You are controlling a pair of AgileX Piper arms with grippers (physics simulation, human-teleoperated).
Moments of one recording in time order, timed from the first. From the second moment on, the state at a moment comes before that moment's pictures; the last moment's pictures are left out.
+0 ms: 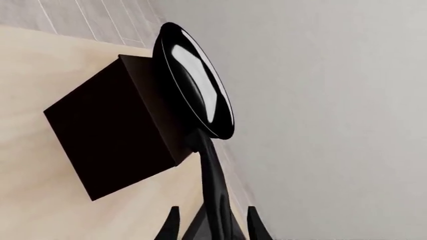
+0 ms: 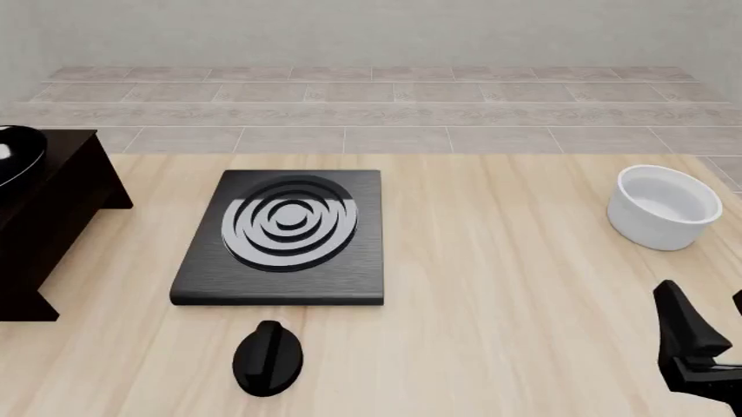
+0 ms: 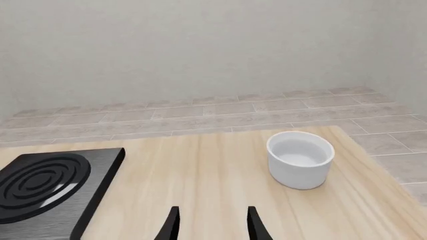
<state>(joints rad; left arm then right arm) 0.41 0.90 -0.12 -0.60 -1.02 -0.02 0.12 0.00 -0.09 0.07</state>
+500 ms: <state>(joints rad) 0.41 0.67 -0.10 -0.40 -1.02 -0.02 0.12 0.00 -0.09 0.06</state>
